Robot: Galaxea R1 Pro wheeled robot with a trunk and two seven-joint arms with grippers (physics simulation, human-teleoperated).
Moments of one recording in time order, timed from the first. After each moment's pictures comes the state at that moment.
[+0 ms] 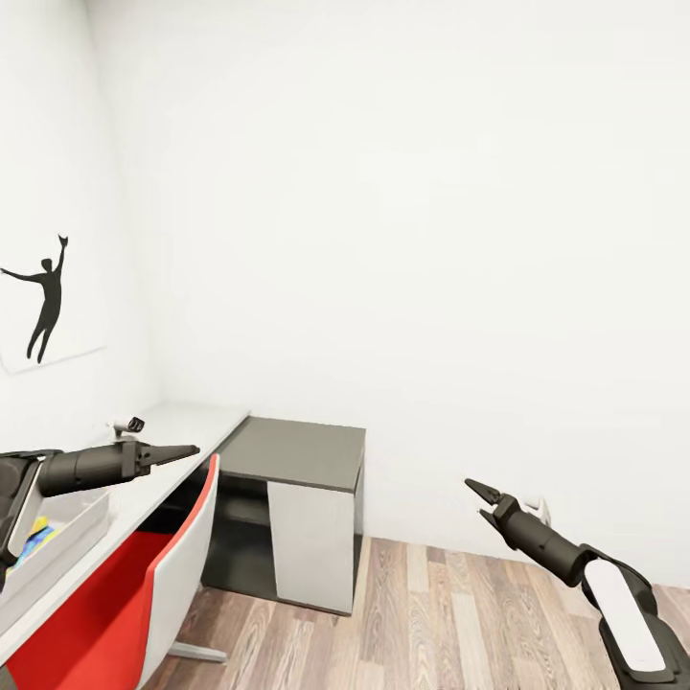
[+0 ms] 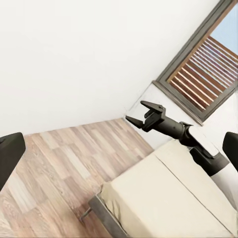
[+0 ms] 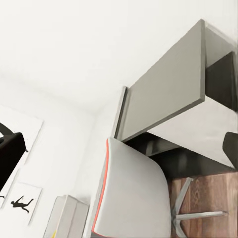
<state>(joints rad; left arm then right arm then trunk) -0.61 0.41 0.25 -1.21 0.10 1.00 -1.57 -0.30 -0.15 -0.27 -1.23 -0.97 0.75 0.30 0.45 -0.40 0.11</state>
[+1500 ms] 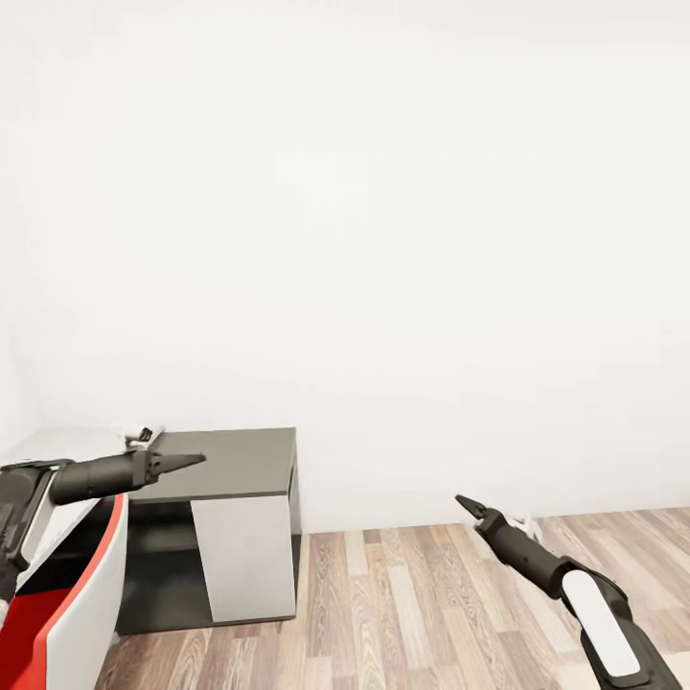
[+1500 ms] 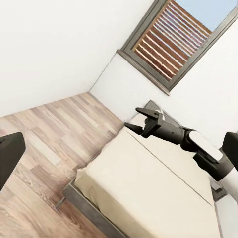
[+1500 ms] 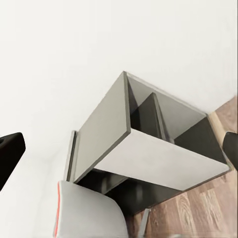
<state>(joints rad) -0.61 0.39 0.24 -1.12 0.10 0.92 -1.54 -0.30 -0.15 -0.18 -1.12 -0.96 0.62 0.26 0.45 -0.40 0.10</state>
